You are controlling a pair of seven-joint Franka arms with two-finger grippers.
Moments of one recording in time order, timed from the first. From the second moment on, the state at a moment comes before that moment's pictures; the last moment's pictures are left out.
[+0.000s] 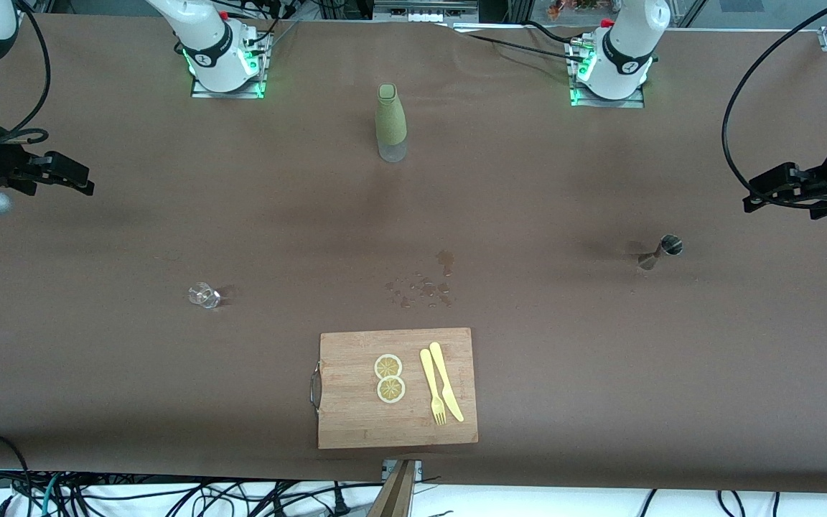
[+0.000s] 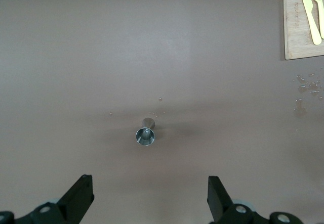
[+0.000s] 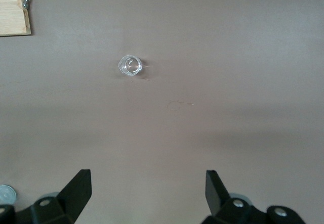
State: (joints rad) left arm 0.02 0.22 -0.01 -1.29 -0.02 1.44 0.07; right arm -0.04 0.02 -0.01 -1.72 0.01 1.68 -0.04
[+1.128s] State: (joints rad) left arm 0.02 0.23 -0.01 -1.29 -0.03 1.42 0.07; right arm -0.05 0.08 -0.05 -1.72 0.09 1.68 -0.32
